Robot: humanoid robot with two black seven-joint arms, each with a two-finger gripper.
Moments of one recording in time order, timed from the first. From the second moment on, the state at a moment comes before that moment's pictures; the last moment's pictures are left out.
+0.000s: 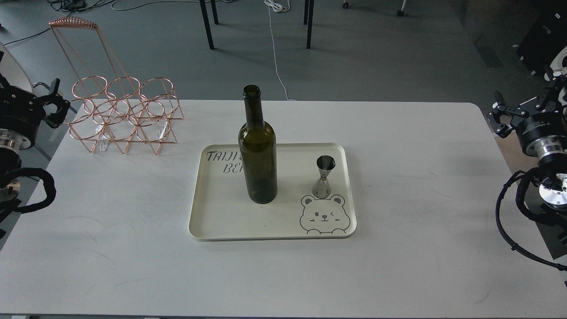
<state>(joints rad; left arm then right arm) -0.63 0.66 -0.65 -0.70 -0.39 -0.44 -0.49 0.66 -0.59 0.57 0.69 0.35 0.35 0.49</state>
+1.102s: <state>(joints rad) -0.69 0.56 -0.69 -0.55 -0.20 -0.44 -0.49 0.69 -0.89 0.43 1.26 -0.33 0.07 0.49</state>
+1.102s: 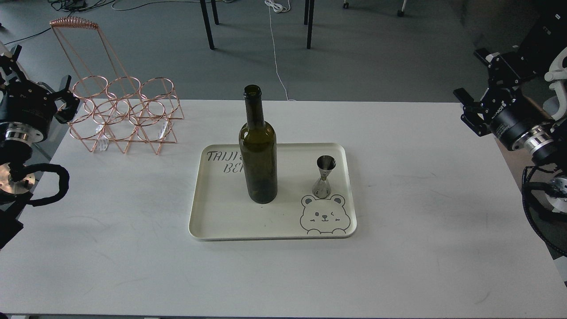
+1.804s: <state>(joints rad) -0.69 0.55 -0.69 -0.55 -0.20 -0.44 -0.49 0.71 -0.83 0.07 1.31 -1.37 -0.28 0.49</state>
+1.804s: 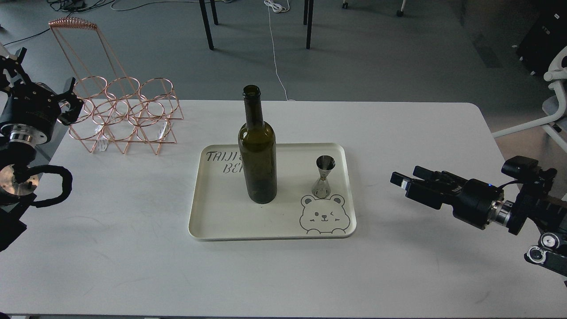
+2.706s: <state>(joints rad) -0.68 0.56 -0.69 -0.55 -0.20 -0.44 -0.49 0.88 -0.25 -0.21 0.75 -1.49 -0.48 0.49</state>
